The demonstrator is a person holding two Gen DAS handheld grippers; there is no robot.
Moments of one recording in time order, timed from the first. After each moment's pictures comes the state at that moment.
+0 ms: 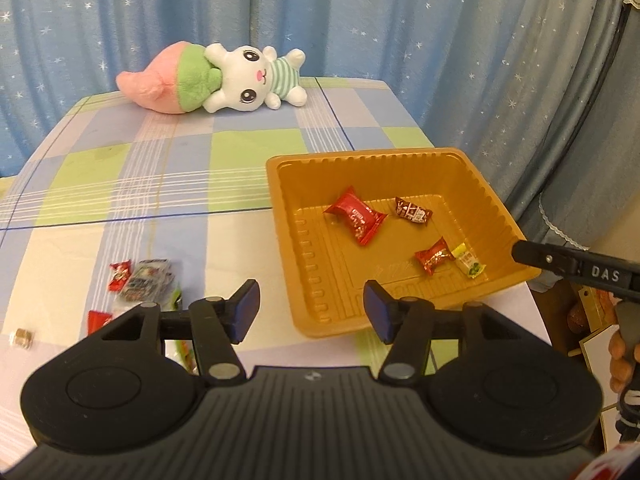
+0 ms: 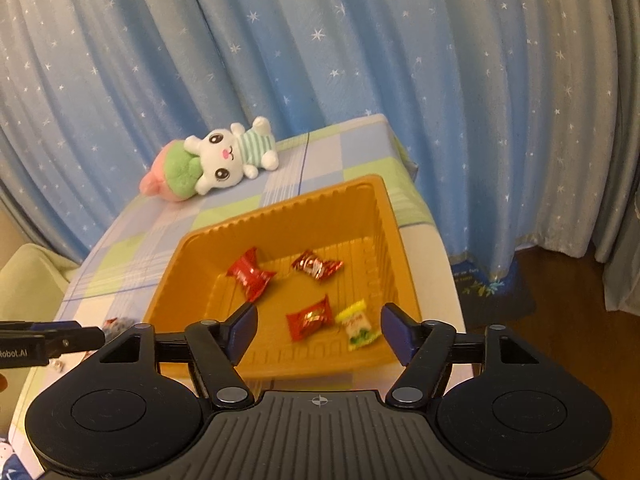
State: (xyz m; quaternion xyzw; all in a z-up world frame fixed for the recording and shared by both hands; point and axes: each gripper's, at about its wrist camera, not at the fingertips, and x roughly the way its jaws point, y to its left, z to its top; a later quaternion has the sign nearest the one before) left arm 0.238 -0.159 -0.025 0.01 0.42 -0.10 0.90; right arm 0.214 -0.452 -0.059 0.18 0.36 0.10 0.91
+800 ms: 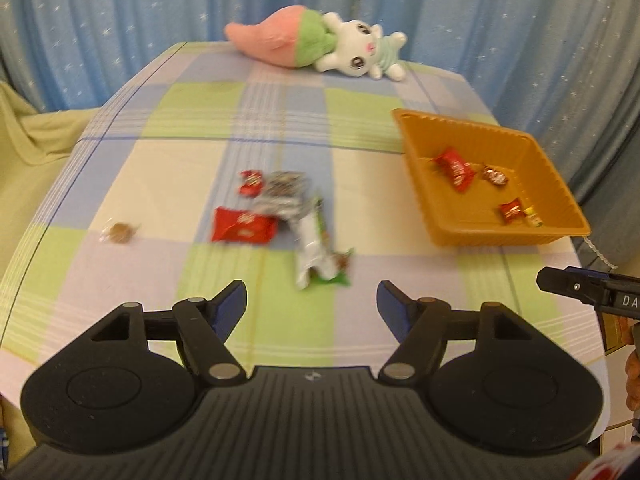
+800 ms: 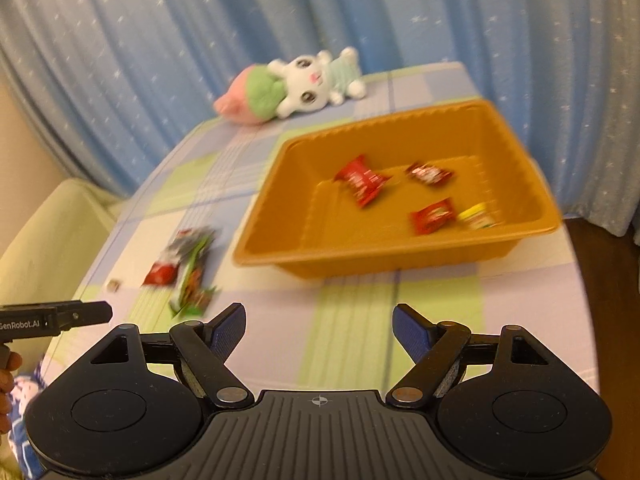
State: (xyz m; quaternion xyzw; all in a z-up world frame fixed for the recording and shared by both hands) left arm 0.159 -0.040 -0.039 -0.04 0.44 -0.02 0.89; right arm 0.165 -0.349 -0.064 0.15 0.42 0.18 0.88
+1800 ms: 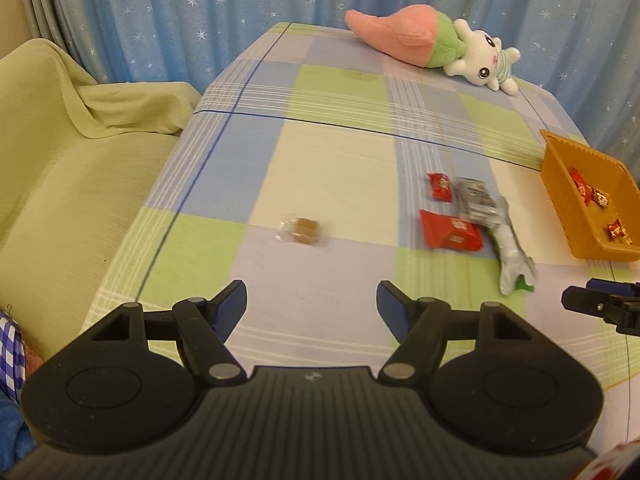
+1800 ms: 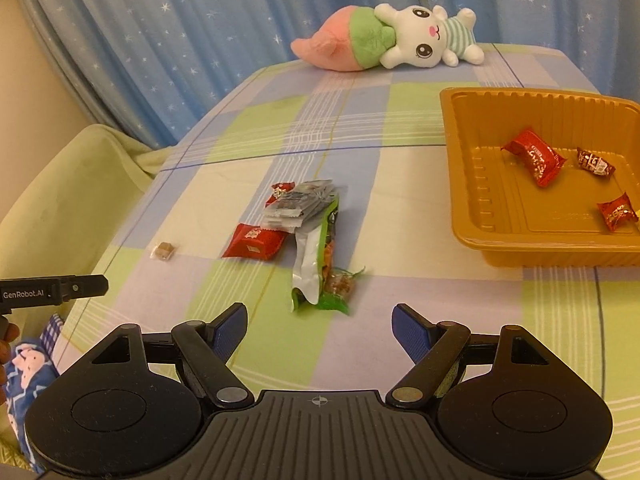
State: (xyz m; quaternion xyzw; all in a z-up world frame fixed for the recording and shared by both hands) left arm 0.173 0.135 -0.059 -0.05 0.46 0.04 0.89; right arm 0.190 -0.179 -0.083 0.11 0.45 0.22 0.86
